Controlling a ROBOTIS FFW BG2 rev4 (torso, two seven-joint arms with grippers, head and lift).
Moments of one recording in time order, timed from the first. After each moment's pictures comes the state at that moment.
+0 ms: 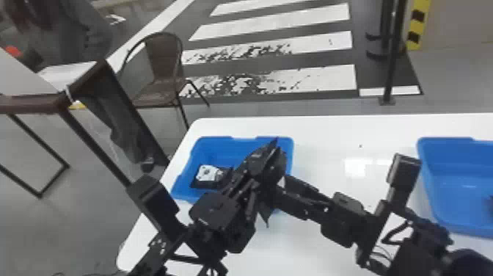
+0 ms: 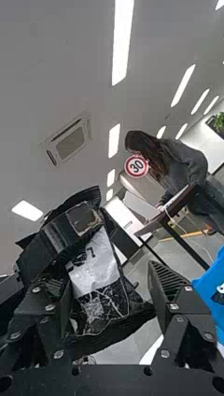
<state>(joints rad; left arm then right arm) 0.70 0.10 0.05 -2.50 0.35 0.30 -0.27 -0.11 -0.27 0.66 -1.64 -1.05 0.25 0.66</state>
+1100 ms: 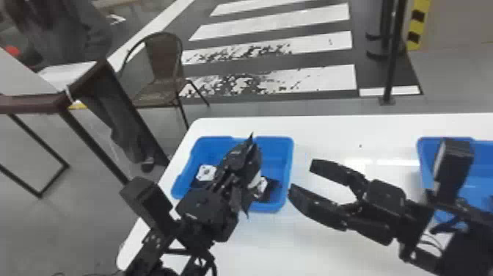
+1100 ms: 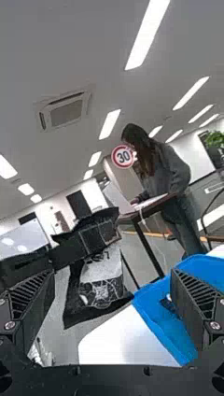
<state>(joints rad) 0.65 0.09 0.10 -2.40 0.26 0.19 -0.23 0.04 -0.28 0.42 -1.87 -0.70 0.35 0.70</state>
